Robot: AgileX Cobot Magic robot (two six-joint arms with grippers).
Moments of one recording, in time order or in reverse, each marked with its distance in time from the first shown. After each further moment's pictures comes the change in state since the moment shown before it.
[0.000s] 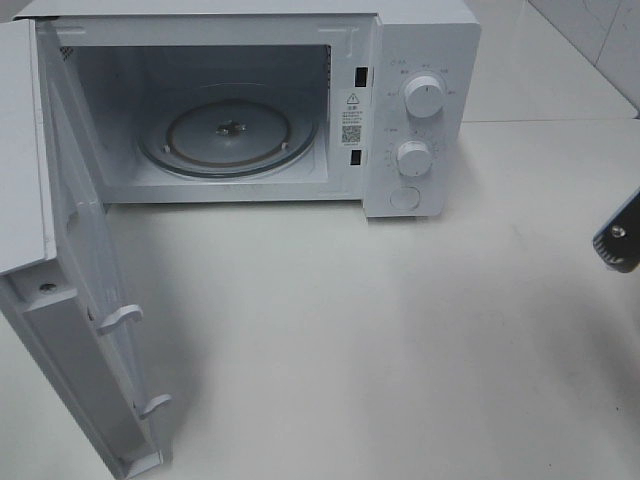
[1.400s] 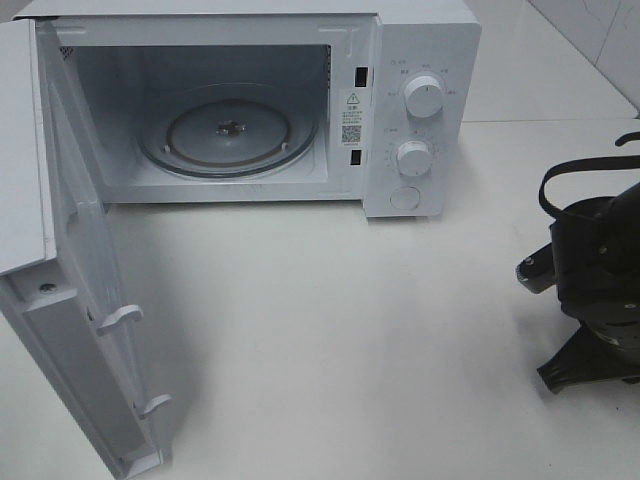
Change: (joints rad) left arm 0.000 0.000 0.000 0.000 0.000 0.000; right arm -0.198 0.678 -0.115 -0.097 -0.217 0.498
